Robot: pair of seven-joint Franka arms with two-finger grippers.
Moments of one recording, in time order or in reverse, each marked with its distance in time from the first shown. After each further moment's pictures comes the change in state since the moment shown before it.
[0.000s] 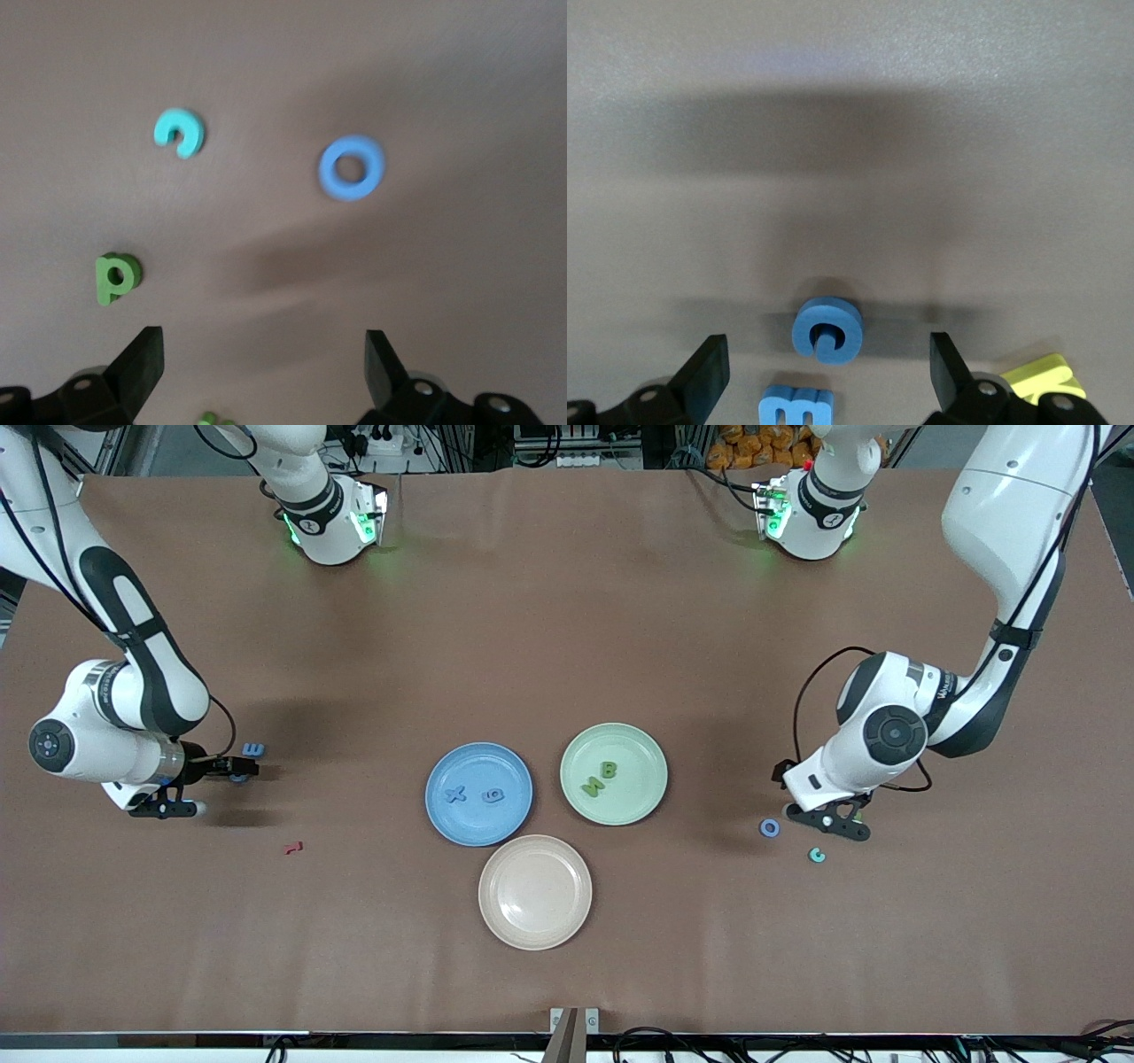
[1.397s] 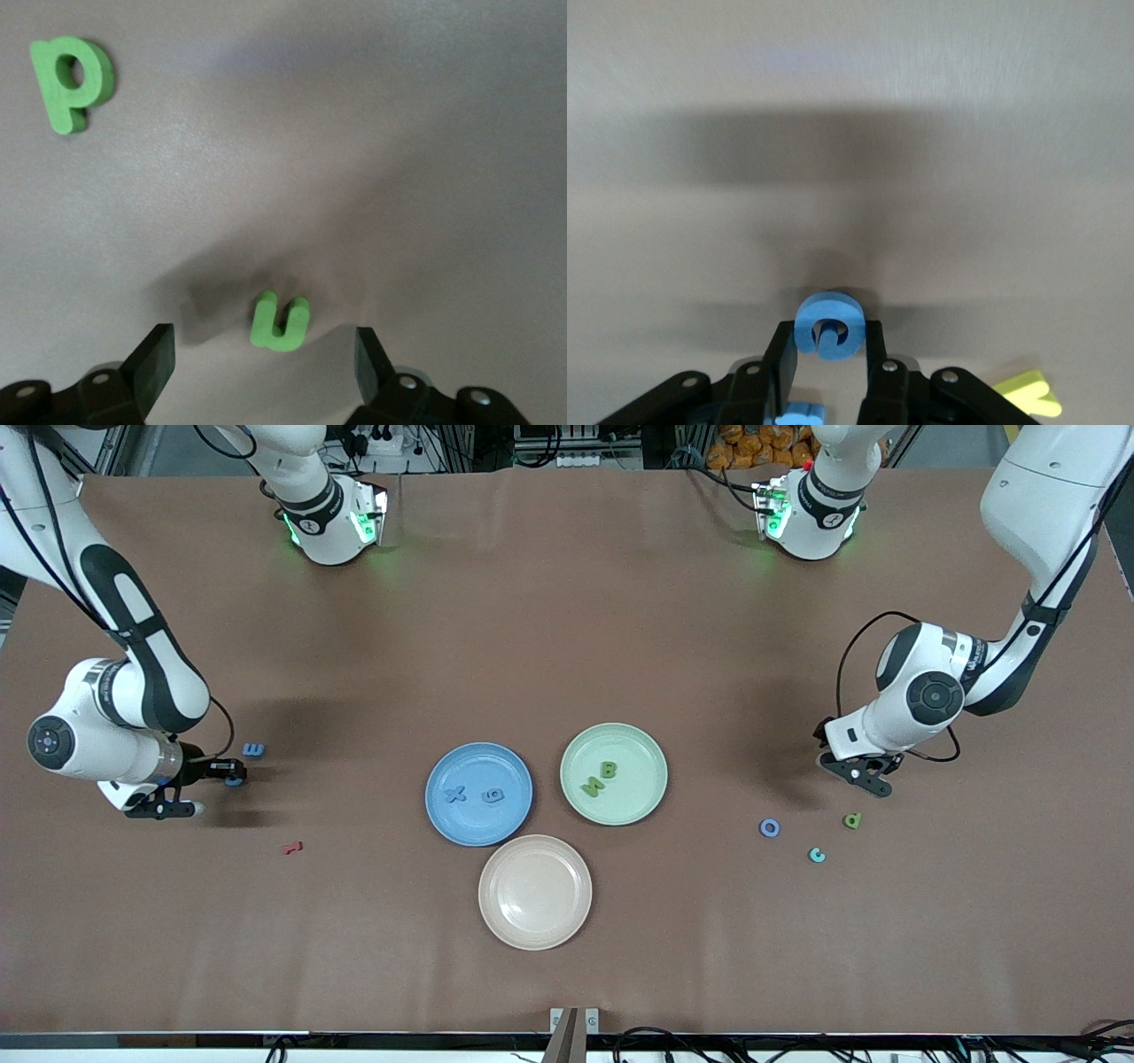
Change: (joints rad) left arm 0.243 -0.078 -0.045 -0.319 0.095 0.178 0.247; right arm -0.004 -0.006 0.006 0.001 -0.024 0.035 -0.001
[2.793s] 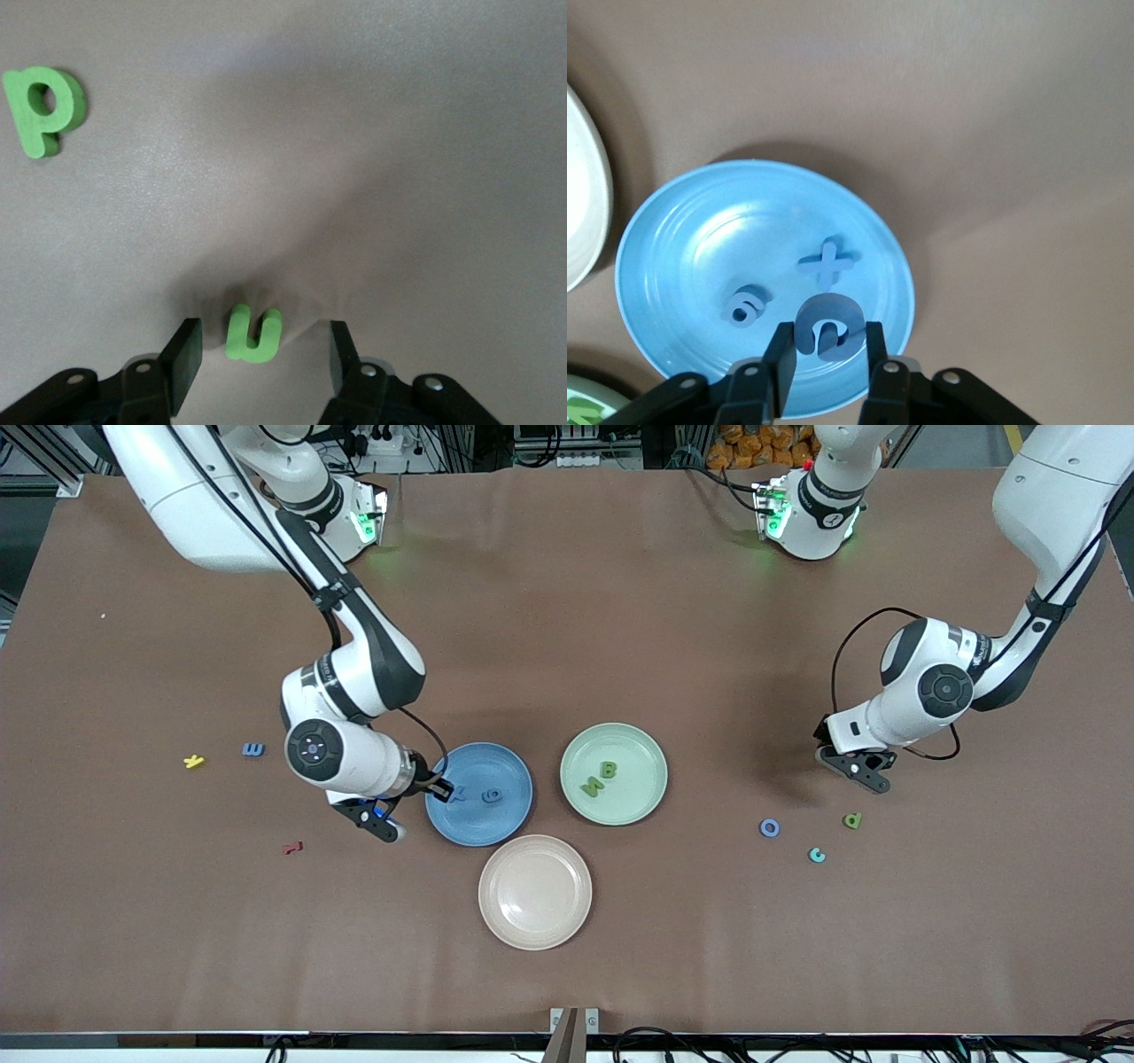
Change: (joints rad) left arm 0.122 0.017 -0.115 -0.023 0.000 0.032 0.040; right arm 0.631 0.057 0.043 0.327 0.188 -0.201 1.074
